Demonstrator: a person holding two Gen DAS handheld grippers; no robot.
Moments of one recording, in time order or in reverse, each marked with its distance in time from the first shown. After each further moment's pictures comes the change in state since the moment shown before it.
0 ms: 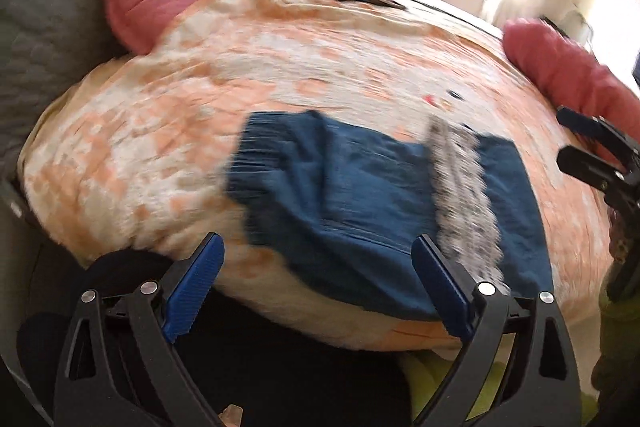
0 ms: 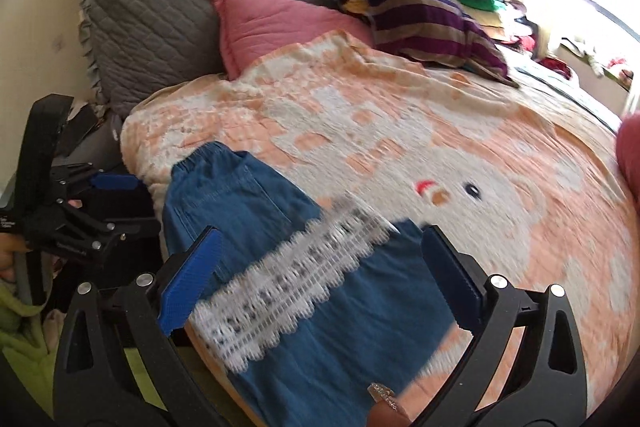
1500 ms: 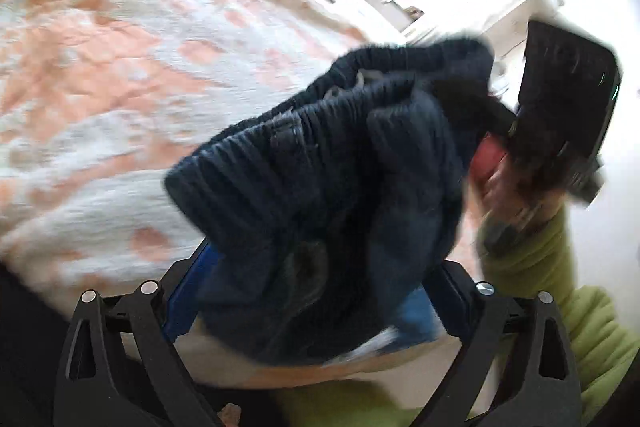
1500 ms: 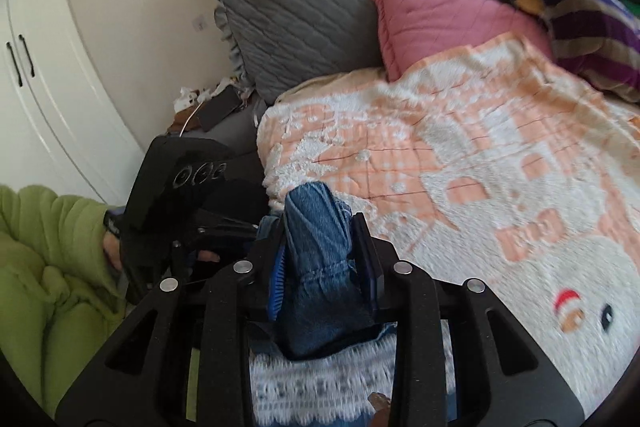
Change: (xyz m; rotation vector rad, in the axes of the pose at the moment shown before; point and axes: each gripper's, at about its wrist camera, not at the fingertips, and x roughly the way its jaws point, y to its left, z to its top) left arm 0.057 -0.022 0.022 -0.173 0.080 -0.585; right arm 0.044 -0.022 0.061 -0.168 0.042 0.600
